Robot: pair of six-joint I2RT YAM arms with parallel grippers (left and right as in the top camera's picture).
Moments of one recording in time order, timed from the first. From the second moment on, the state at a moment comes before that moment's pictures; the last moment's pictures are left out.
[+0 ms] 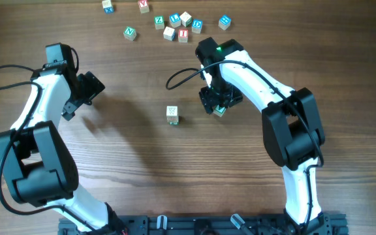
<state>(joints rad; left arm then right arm) 0.22 1.85 1.26 -0.74 -0.08 -0.55 0.49 2.23 1.77 -1.24 -0.03 0.12</state>
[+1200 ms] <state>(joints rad) 0.22 1.85 1.26 -0.74 -0.08 -0.55 0.49 2.23 1.71 -1.11 0.00 0.26</state>
